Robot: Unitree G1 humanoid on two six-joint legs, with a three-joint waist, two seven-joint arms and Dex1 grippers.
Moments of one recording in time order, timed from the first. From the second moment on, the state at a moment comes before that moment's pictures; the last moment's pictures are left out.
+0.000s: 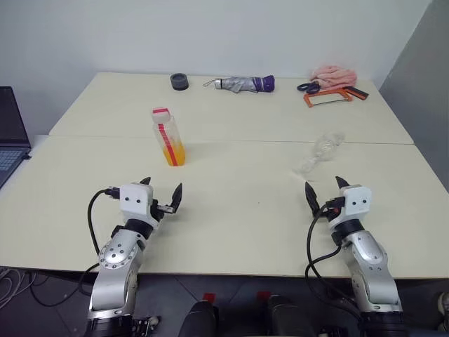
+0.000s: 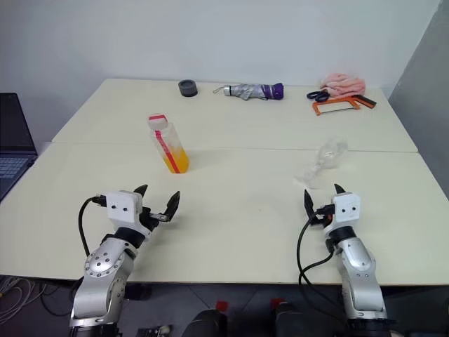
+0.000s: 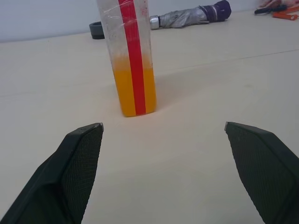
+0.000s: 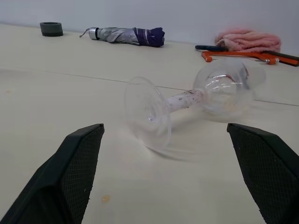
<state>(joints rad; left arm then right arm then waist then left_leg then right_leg) -0.01 0.28 0.18 -0.19 -0.16 0.15 -0.30 -0.02 -0.20 -0.10 -0.11 0.12 -0.02 0.24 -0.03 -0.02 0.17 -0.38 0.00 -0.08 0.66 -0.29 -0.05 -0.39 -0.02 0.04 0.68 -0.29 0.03</state>
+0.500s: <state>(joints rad) -0.01 0.28 0.16 -0.19 -0.16 0.15 -0.30 -0.02 -0.20 -0.10 -0.11 0.12 -0.02 0.23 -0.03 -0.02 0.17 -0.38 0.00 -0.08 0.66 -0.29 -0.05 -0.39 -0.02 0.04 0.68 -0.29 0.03</state>
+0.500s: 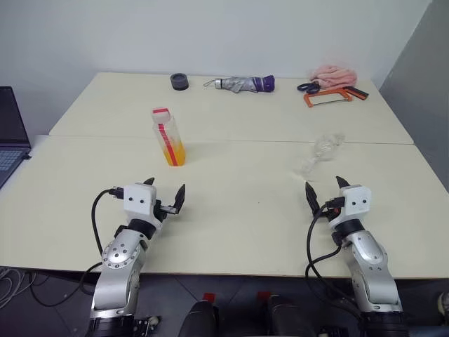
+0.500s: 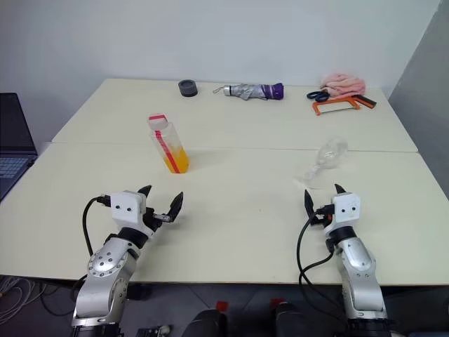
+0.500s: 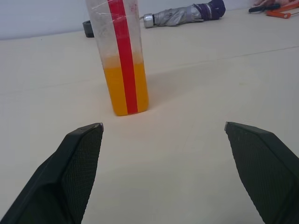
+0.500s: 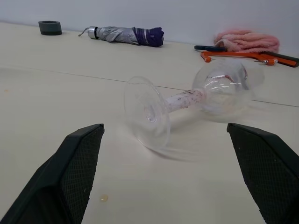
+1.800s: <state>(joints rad) -0.46 0.28 0.16 0.01 -0.12 0.39 -0.10 -0.27 -0.43 0.16 -0.39 0.37 0.36 0.69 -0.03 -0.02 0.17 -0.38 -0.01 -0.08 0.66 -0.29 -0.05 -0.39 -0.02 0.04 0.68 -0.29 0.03</state>
